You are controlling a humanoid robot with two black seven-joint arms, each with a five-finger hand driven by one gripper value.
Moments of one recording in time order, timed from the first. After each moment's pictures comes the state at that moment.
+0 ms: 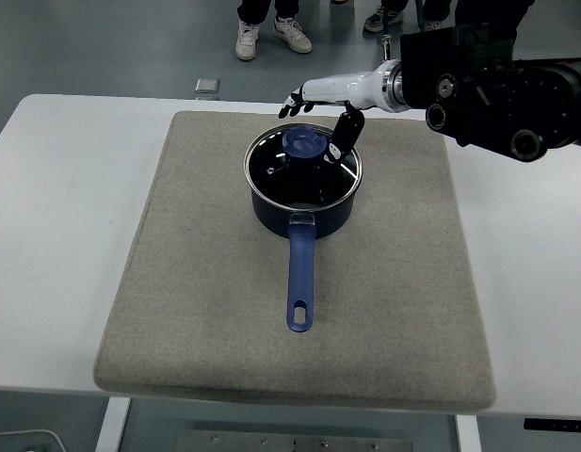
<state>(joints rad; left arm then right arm) 0.02 0.00 -0.01 -0.10 0.12 -0.06 0.09 1.70 -0.13 -0.45 0.89 -0.78 0.19 0.12</state>
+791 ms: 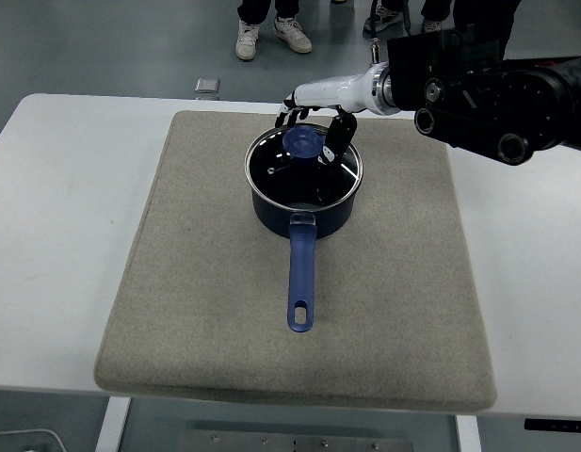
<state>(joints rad) 0.02 0.00 -0.01 -0.10 0.12 -0.06 0.09 1.71 -0.10 -0.47 0.87 -0.79 0.19 0.12</state>
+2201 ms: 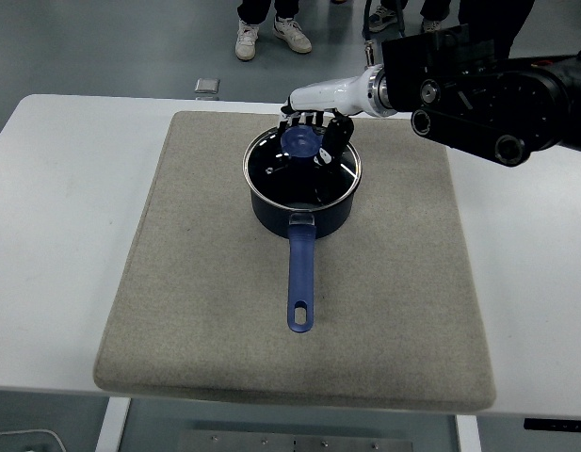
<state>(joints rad) 0.02 0.00 -0.01 -0.10 0.12 -0.06 0.09 1.71 -0.09 -0.47 0.87 -0.80 0.20 0.13</state>
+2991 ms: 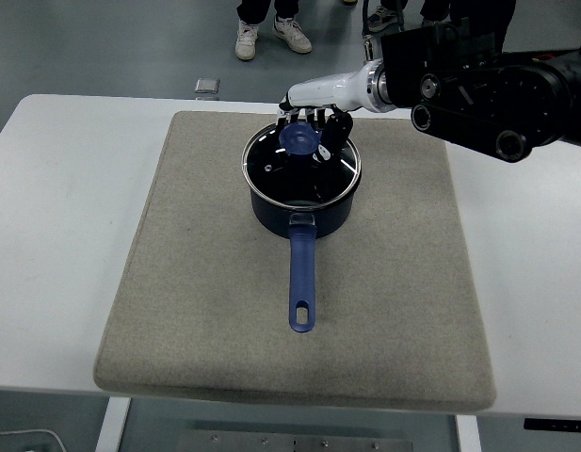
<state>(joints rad) 0.02 0.00 -0.01 -0.10 0.12 -0.06 0.09 1.72 -0.09 -0.48 0.87 -0.80 0.21 0.14</state>
